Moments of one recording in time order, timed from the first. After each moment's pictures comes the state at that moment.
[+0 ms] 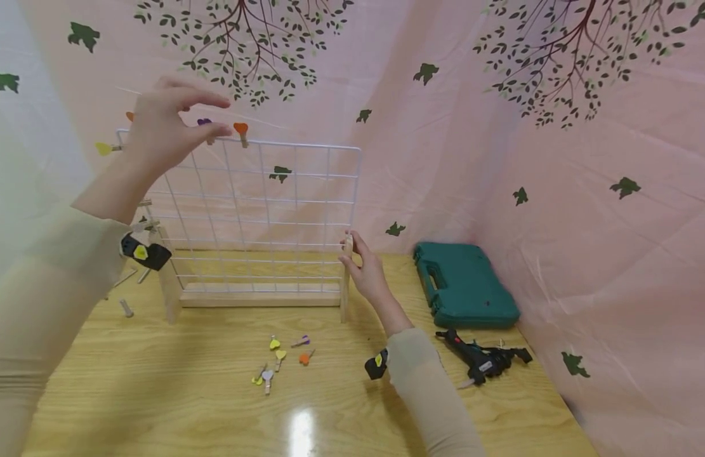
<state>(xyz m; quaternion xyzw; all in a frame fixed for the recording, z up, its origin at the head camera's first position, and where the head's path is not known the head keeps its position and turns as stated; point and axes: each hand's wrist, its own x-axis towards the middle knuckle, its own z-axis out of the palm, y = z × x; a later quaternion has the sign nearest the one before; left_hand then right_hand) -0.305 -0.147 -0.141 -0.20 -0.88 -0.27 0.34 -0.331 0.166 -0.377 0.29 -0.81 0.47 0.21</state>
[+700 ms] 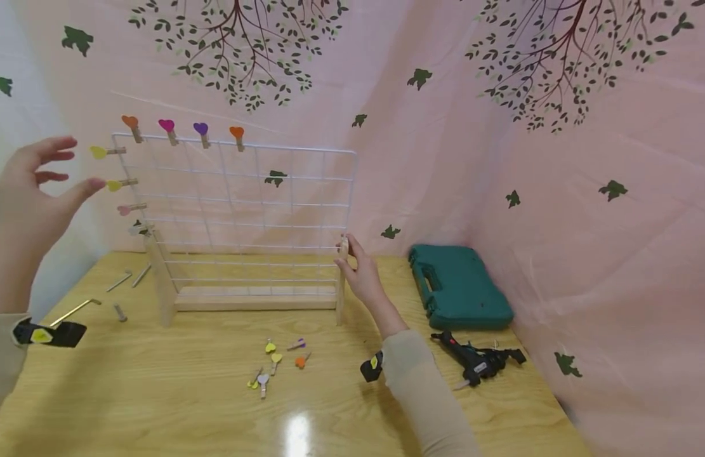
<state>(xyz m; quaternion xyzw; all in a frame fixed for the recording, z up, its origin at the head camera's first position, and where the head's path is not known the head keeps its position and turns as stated) -0.257 -0.267 -0.228 -0.04 -0.84 -0.37 0.40 -0.345 0.169 -0.393 0.27 -0.82 0.47 0.20</state>
